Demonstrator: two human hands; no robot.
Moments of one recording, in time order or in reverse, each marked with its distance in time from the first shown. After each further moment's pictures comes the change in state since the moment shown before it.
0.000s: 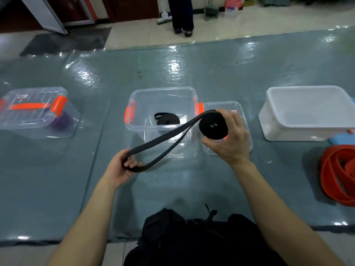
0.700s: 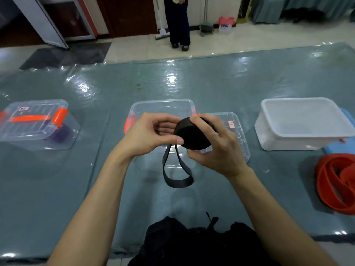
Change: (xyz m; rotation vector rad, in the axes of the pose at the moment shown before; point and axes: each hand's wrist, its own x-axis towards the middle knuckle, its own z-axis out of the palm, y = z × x) left_hand -0.138 0.080 0.207 0.984 -0.536 0.686; right_hand 0.019 -0.058 -0.022 0.021 0.022 -0.478
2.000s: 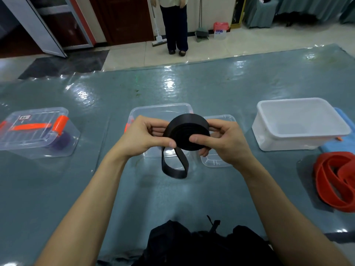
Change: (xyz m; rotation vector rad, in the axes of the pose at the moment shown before) left_hand 0.001 -0.007 -0.019 -0.046 -0.068 -0.001; right_hand 0.032 -0.009 -0.032 0.928 -0.255 0.798
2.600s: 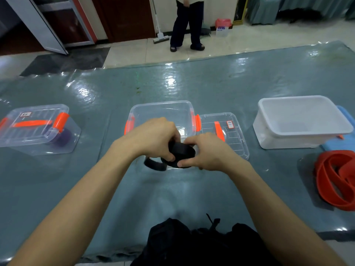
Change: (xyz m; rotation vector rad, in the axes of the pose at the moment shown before) left_hand 0.018 0.037 0.030 1.258 -0.275 -0.053; right_hand 0.007 0.018 0.017 -0.873 -0.362 0.106
